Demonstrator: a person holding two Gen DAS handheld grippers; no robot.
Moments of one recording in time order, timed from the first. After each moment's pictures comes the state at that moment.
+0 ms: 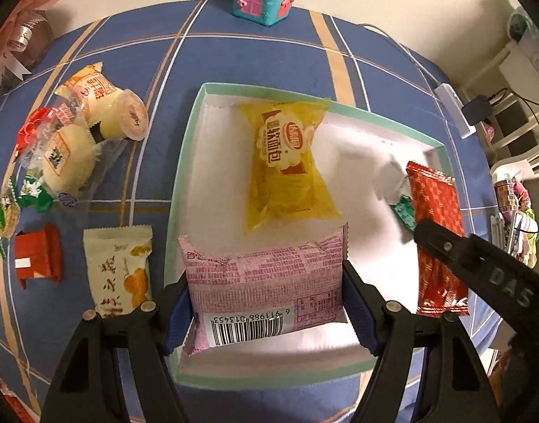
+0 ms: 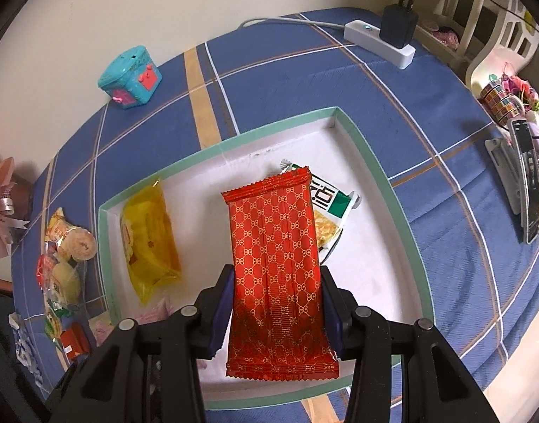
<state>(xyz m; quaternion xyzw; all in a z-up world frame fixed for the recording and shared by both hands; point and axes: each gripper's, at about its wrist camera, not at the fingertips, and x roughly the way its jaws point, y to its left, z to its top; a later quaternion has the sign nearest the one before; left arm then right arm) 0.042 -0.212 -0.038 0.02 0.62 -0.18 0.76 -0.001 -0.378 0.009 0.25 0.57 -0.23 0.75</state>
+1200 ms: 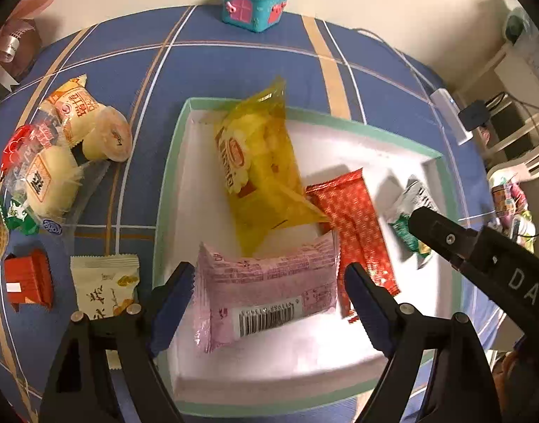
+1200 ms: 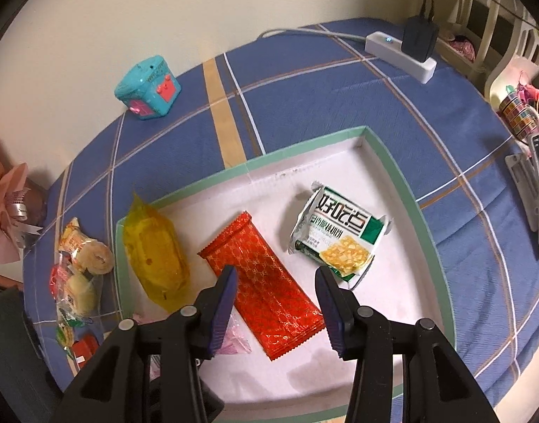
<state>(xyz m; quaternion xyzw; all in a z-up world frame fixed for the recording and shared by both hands) 0.054 -0.221 -0.035 0.01 0.61 -0.20 0.77 0.012 -0.376 0.017 0.26 0.54 -0.21 0.78</state>
